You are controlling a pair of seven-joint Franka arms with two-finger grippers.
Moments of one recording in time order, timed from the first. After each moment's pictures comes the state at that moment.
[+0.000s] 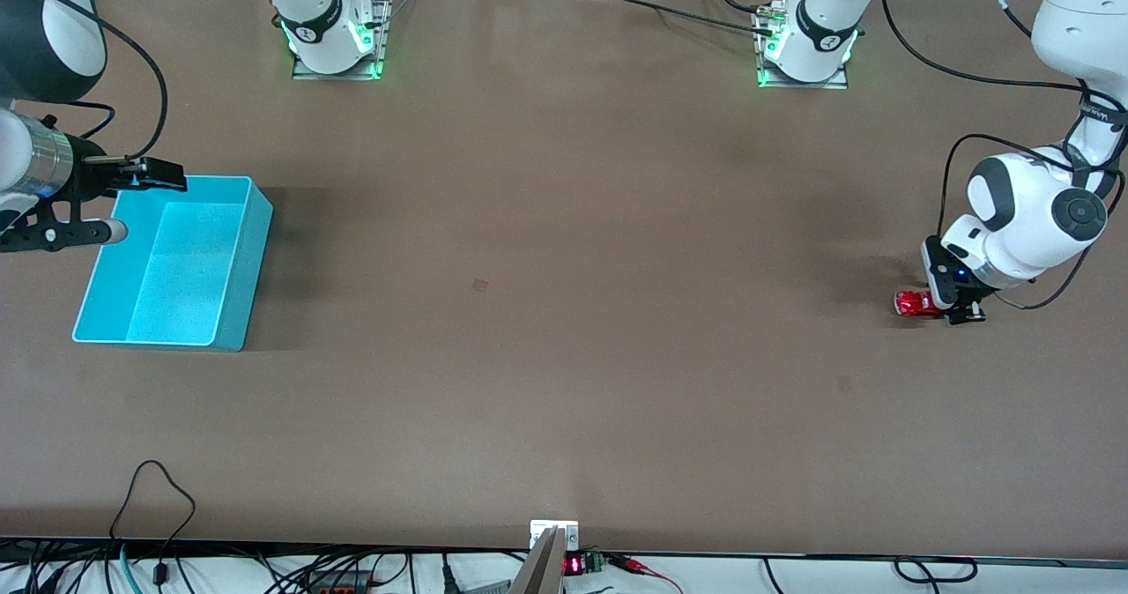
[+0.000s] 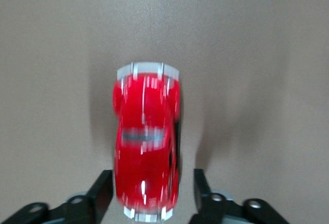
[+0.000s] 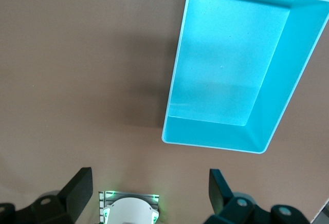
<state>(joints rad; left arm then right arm) 0.38 0.51 -0.07 -2.11 0.16 2.69 1.71 -0.06 0.15 0.04 -1.62 -0.08 1.48 -0.13</state>
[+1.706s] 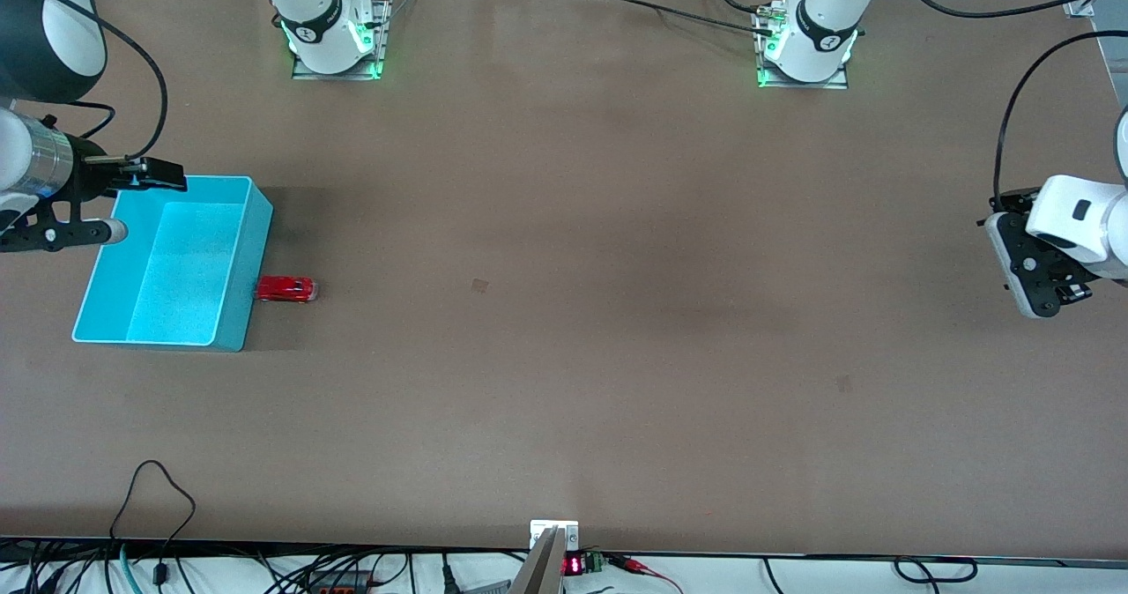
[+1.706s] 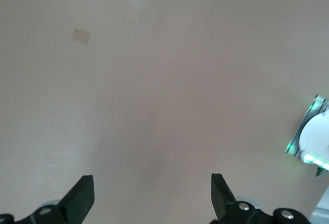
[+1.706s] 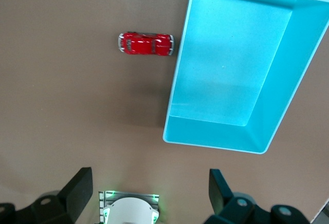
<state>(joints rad) 0.28 0.36 -0.27 -1.40 0.16 1.48 1.16 -0.06 0.15 0.04 -1.62 -0.08 1.48 -0.13</state>
